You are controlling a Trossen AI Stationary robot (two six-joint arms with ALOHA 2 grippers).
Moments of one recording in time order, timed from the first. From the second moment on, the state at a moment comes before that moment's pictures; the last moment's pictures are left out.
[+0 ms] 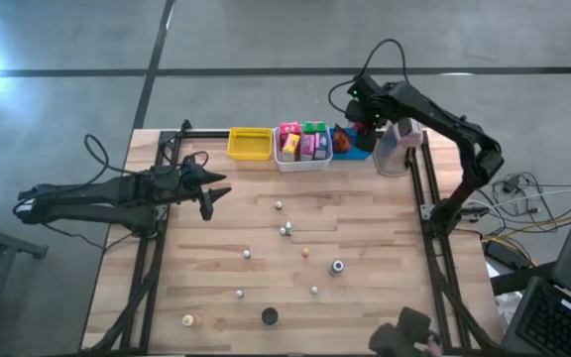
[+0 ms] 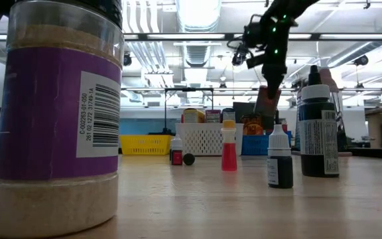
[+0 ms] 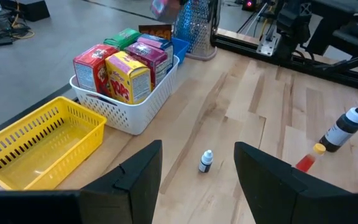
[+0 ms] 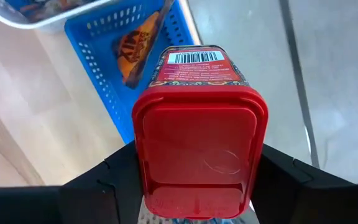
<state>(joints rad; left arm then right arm) 0.10 0.60 0.55 -0.29 -0.27 -0.22 -0.78 1.67 1.54 -1.12 0.23 -0.43</state>
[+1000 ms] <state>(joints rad) 0.10 0.60 0.55 -0.30 -0.27 -0.22 -0.83 1.90 1.53 -0.96 0.10 -0.52</state>
